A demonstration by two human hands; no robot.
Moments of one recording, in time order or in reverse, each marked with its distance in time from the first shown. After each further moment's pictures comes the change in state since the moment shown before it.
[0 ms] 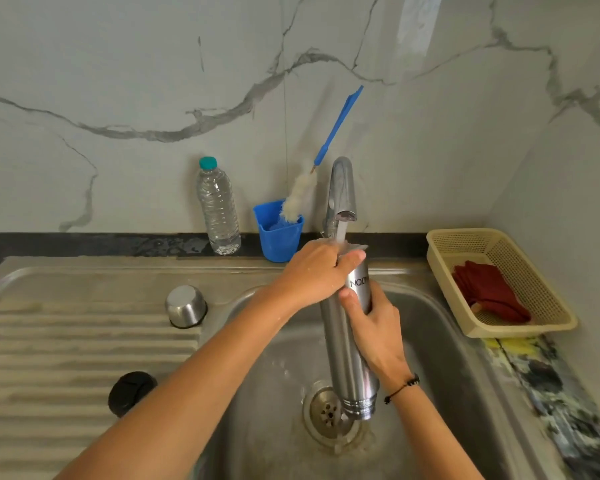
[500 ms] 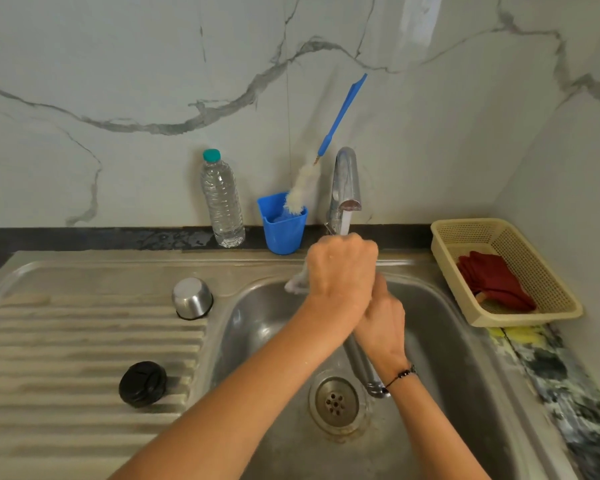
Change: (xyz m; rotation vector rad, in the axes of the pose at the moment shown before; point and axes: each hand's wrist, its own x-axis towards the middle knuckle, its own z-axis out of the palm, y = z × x) left_hand -0.015 0.042 0.022 0.841 0.174 -0.089; right_hand -0.002 0.000 0.005 -0.299 0.087 -0.068
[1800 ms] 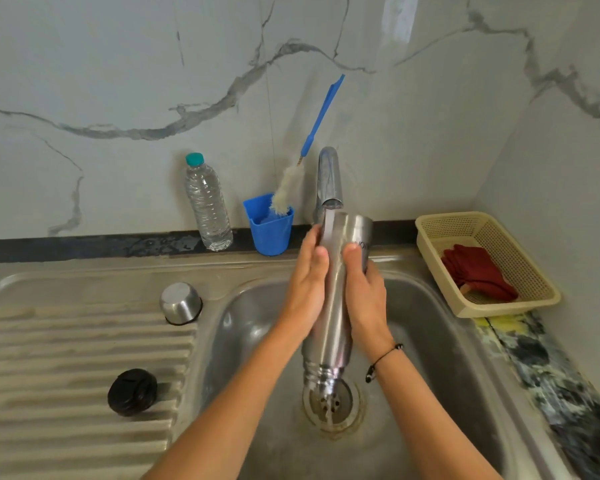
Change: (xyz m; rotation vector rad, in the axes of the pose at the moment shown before) left_hand -0.008 -0.016 0.073 -1.721 0.078 -0.179; right_hand 0.013 -0.031 -0.006 0.612 -0.009 0.414
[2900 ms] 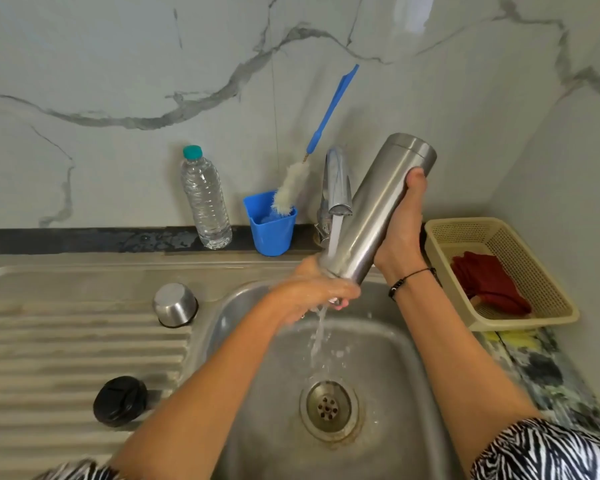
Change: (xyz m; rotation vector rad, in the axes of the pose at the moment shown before) left_hand 0.036 0.009 -0.012 0.114 -0.319 -0.498; right_hand 0.087 -0.067 -0.003 0.496 0.082 0.095
